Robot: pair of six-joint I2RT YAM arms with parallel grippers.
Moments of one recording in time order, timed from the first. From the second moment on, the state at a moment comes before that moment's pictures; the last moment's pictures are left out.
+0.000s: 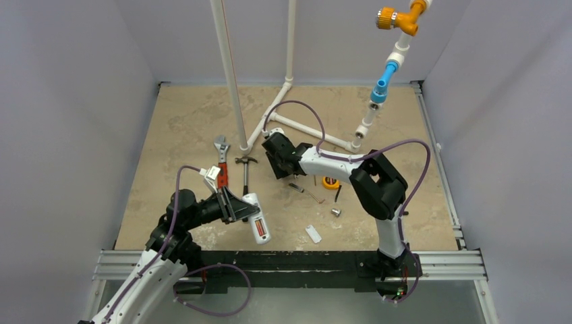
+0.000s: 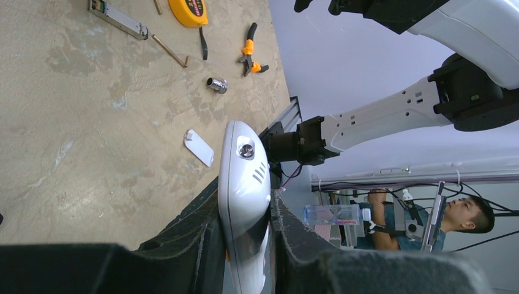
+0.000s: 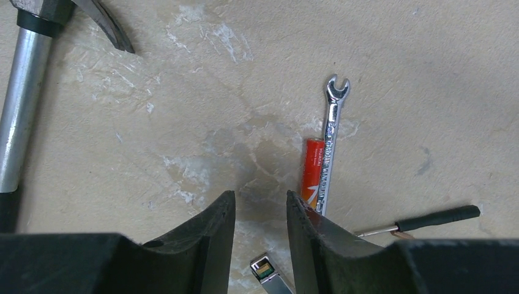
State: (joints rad) left arm -0.44 0.30 0.25 -0.18 0.61 -1.05; right arm 0.86 1.99 1.40 -0.41 0.29 0.33
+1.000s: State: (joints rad) left arm -0.44 0.31 0.25 -0.18 0.61 -1.05; right arm 0.86 1.98 1.38 -0.37 0.36 0.32
